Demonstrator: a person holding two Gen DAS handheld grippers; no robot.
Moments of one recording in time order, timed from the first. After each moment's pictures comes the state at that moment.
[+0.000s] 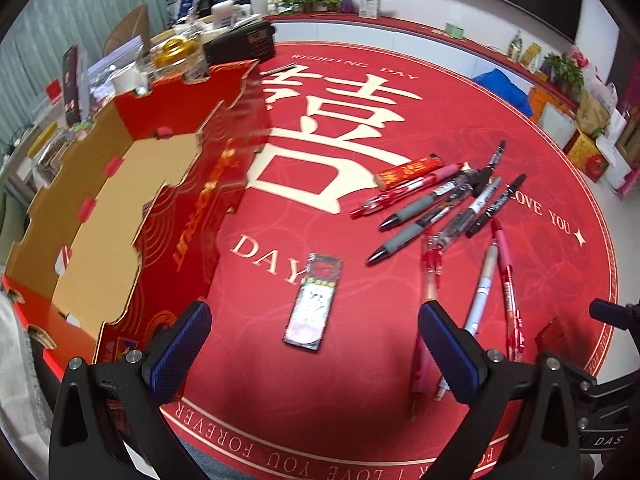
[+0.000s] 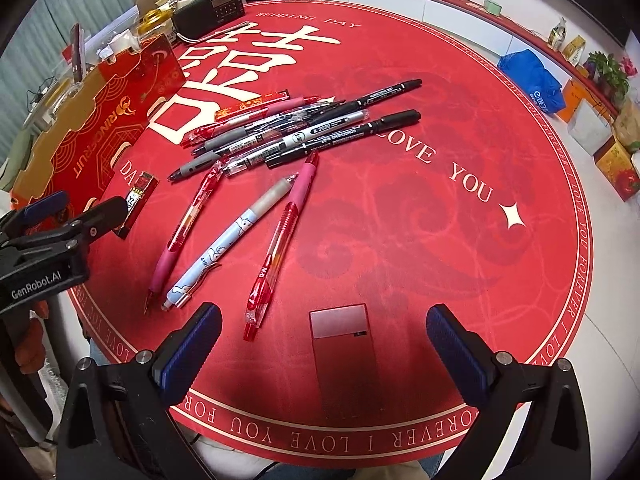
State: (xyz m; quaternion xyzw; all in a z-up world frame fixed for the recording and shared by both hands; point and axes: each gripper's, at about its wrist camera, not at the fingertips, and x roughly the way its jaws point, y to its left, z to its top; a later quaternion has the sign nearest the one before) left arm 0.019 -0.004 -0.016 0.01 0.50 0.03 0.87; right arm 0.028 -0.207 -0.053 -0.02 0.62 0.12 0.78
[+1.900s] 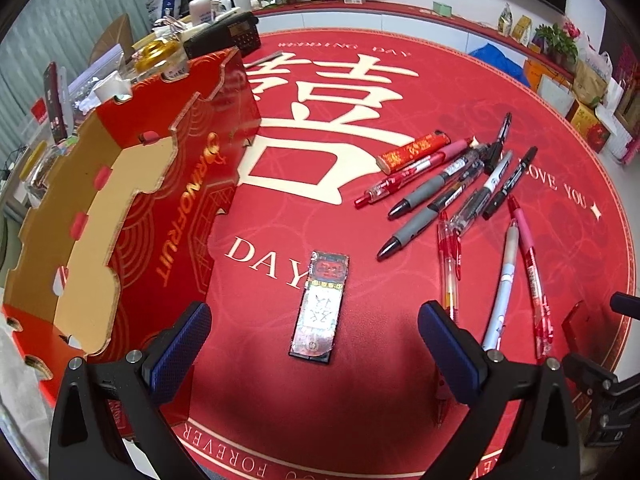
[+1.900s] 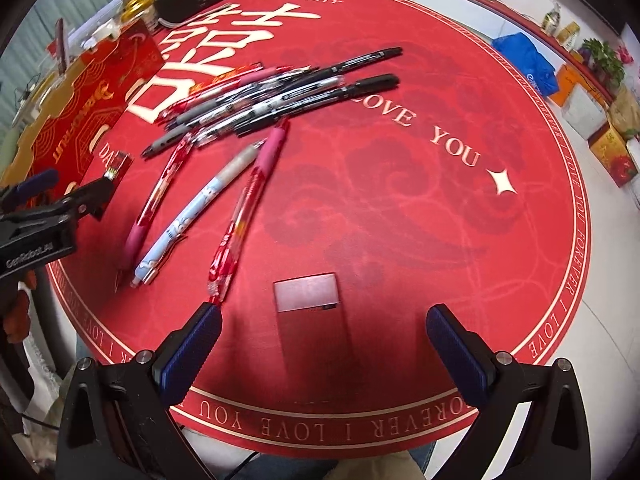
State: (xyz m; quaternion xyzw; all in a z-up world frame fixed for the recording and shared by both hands) left arm 0.034 -0.005 -0.037 0.06 0.52 0.02 0.85; right arm 0.026 -0.214 -0.071 -0.04 0.63 0.11 0.77
